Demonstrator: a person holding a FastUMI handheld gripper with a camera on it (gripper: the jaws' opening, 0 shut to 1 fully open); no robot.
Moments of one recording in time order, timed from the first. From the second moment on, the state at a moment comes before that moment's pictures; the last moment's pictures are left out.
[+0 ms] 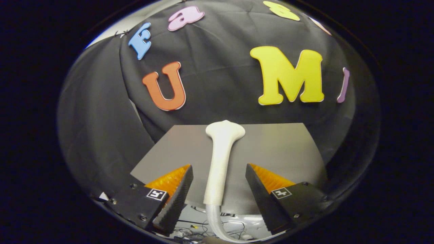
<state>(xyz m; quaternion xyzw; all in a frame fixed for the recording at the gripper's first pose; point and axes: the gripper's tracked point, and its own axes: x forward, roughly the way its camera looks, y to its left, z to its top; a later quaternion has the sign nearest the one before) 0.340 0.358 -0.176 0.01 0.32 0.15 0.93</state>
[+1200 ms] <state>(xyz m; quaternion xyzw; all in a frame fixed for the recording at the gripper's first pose) 0.377 0.375 -0.229 -0.06 0.45 0.15 0.88</state>
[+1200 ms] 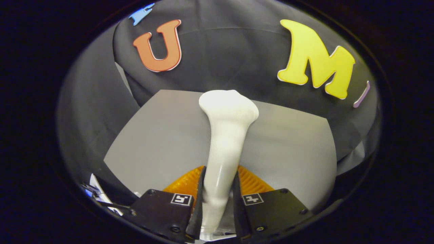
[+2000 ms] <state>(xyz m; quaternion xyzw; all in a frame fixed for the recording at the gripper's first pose) 0.267 0.342 -0.078 0.03 0.23 0.24 0.94</state>
